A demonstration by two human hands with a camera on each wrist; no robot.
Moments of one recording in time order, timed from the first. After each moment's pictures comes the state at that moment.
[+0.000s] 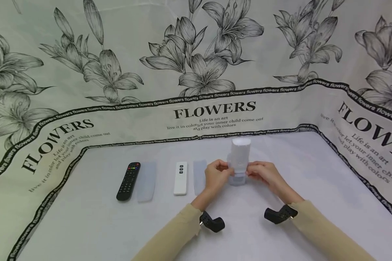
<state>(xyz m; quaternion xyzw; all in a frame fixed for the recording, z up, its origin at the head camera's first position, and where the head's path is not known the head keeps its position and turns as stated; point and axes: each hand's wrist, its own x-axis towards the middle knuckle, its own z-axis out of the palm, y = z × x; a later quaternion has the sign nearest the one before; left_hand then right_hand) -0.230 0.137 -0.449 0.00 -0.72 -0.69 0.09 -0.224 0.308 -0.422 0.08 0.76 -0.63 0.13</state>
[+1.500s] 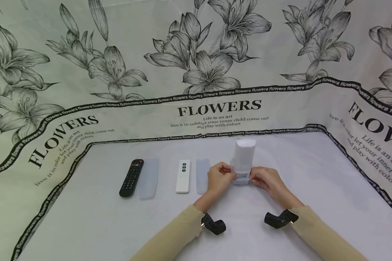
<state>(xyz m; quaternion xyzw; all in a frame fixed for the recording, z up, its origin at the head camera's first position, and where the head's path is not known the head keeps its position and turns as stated) -0.231 0.132 -0.460 0.00 -0.74 -0.66 0.07 -0.225 0.302 -0.443 0.13 0.71 -0.68 0.15</state>
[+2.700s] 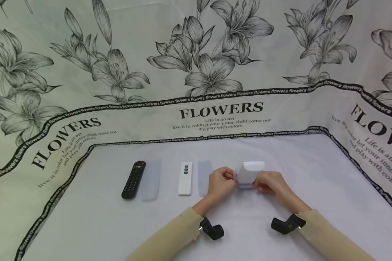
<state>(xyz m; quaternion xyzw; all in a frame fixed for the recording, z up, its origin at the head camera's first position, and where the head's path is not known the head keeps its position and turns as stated) -0.223 0.120 -0.456 -0.05 -0.78 -0.63 0.04 -0.215 0.308 -0.440 0.11 0.75 -0.63 0.16</state>
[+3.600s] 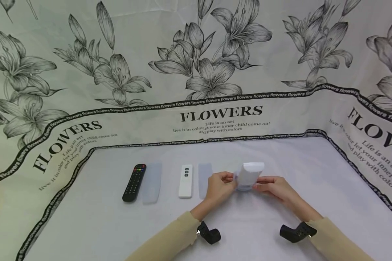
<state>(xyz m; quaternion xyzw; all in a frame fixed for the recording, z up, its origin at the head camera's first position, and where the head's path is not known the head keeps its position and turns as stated) -0.217 0.115 -0.454 -0.07 -0.79 -0.61 0.06 -0.206 0.323 -0.439 0.01 0.76 -0.62 0.19</state>
